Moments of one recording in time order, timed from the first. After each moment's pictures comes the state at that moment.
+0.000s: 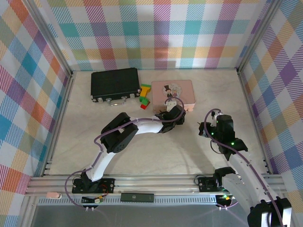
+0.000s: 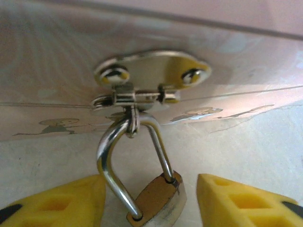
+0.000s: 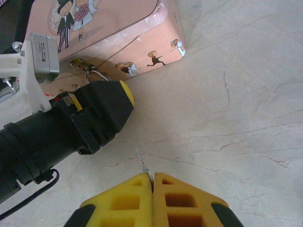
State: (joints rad) left arm -0.93 2.25 1.52 -0.04 -0.34 -0.82; right arm 0.19 0.76 0.49 -0.40 -0.16 0.48
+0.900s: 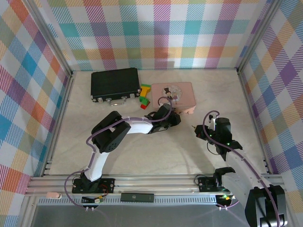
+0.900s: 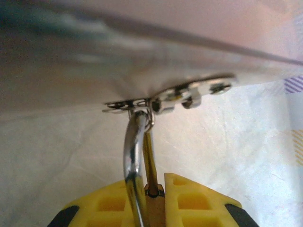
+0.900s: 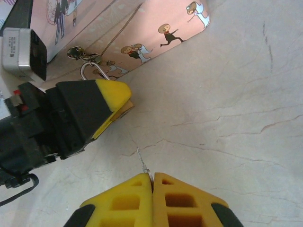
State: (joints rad) left arm -0.85 2.12 1.27 0.23 0.09 -0.96; right arm 0.14 0.86 0.33 -0.14 -0.37 0.61
